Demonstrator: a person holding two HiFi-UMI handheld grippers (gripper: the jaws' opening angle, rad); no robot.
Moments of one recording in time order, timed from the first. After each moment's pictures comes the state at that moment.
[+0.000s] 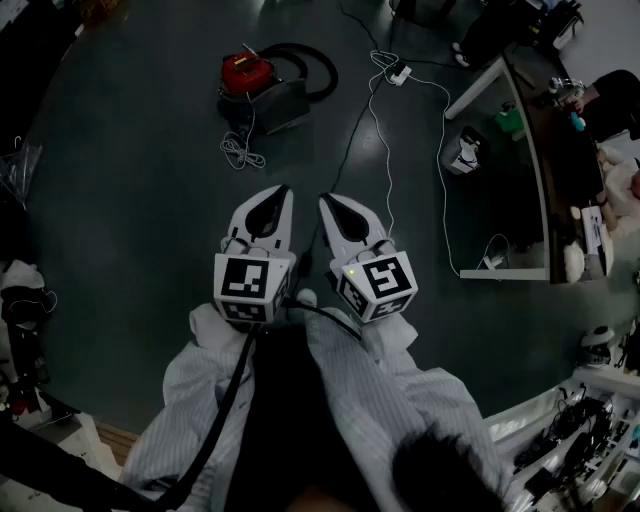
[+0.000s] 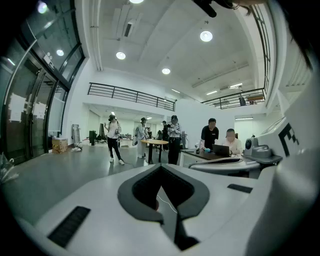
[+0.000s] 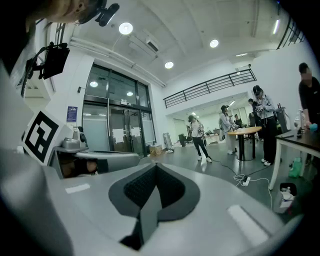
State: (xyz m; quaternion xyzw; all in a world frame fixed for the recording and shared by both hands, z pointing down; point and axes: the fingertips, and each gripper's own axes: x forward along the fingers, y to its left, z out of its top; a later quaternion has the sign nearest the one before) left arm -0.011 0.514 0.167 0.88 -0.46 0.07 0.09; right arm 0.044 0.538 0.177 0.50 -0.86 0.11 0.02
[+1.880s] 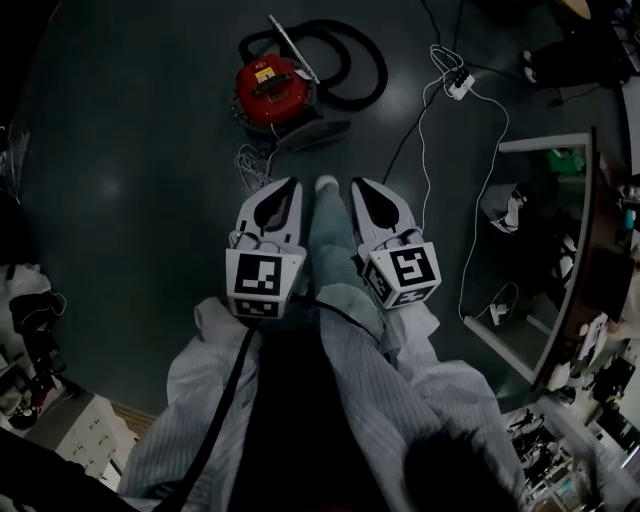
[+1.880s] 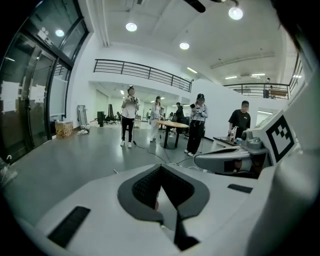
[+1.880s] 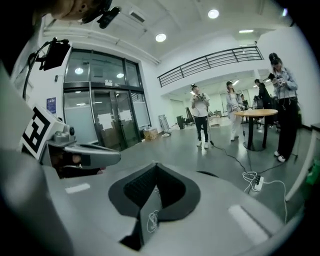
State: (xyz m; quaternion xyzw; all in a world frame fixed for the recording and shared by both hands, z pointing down) left arm -0.043 -0.011 0.302 0.84 -0.48 0.16 0.17; right arm 0.049 -0.008 0.308 0.48 -0.85 0.18 0.11
